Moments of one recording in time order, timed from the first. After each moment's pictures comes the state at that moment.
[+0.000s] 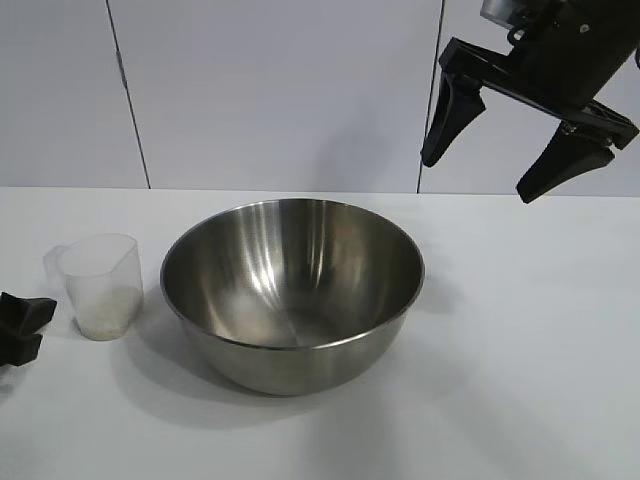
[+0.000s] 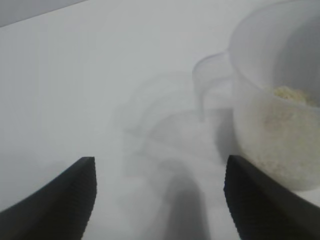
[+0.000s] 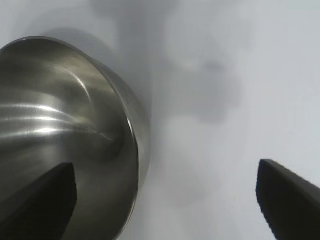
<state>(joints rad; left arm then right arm) -0.06 2.06 -0.38 0.10 -1.15 0.27 0.13 1.78 -1.37 0.40 0.92 -0.12</state>
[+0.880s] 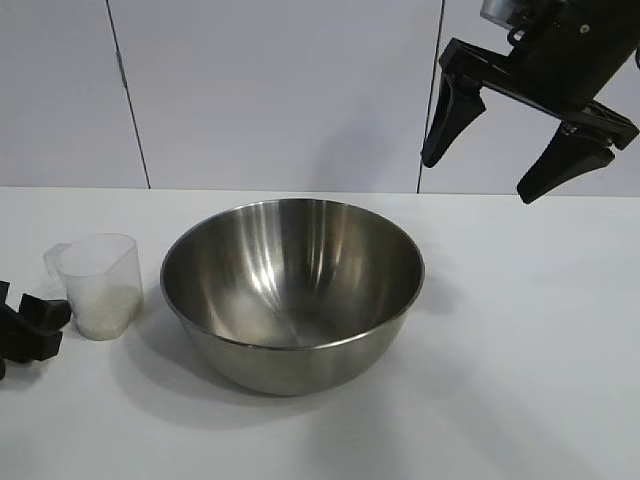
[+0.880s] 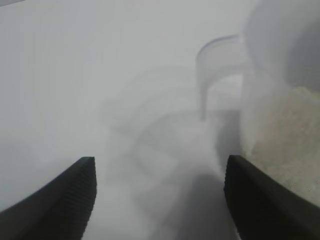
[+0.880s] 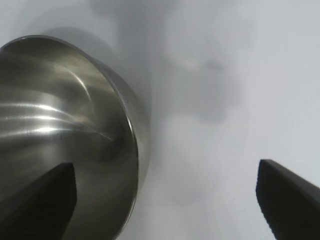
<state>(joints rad) -0.06 2.16 -0.47 0.14 -1.15 0.20 0.13 1.78 -1.37 0.40 0.93 -0.12</state>
